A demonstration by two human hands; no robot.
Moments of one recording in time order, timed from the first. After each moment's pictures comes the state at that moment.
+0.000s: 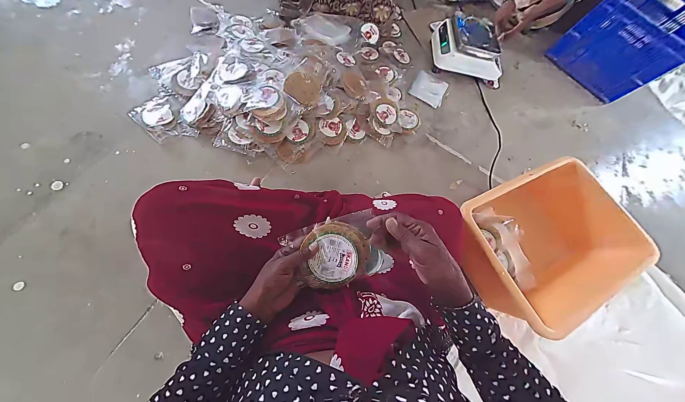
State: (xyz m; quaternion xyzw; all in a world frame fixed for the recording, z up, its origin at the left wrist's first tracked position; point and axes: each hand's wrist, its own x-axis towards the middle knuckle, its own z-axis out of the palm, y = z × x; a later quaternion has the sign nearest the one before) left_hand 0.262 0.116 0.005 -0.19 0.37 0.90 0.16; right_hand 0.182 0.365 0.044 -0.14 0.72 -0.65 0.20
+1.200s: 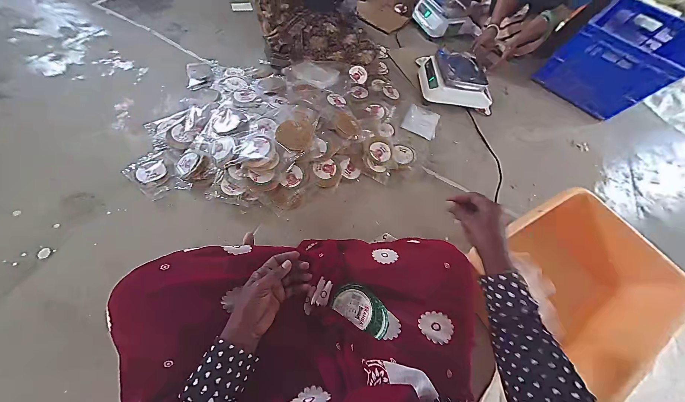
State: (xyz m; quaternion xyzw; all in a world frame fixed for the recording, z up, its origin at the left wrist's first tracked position) left_hand 0.174 0.077 -0.025 -0.19 0.42 0.88 0.12; right_hand 0.005 0.479 0.017 -0.02 0.93 -0.36 -0.05
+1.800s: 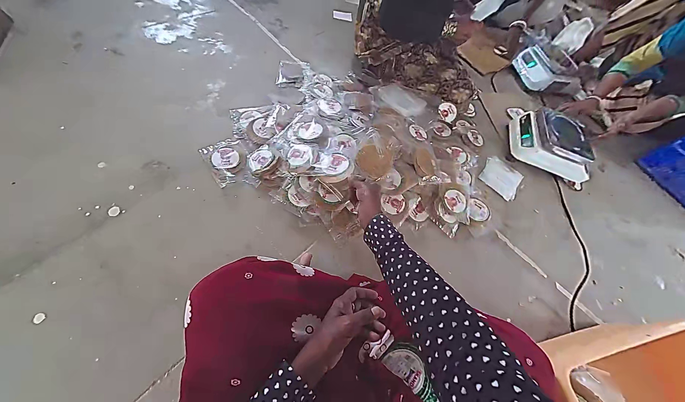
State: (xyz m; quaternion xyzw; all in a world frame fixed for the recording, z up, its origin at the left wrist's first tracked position) left_hand 0.146 0.081 -0.040 -0.16 0.39 0.89 0.19; right_hand -0.131 0.070 -0.076 0.12 0.73 -0.66 0.14
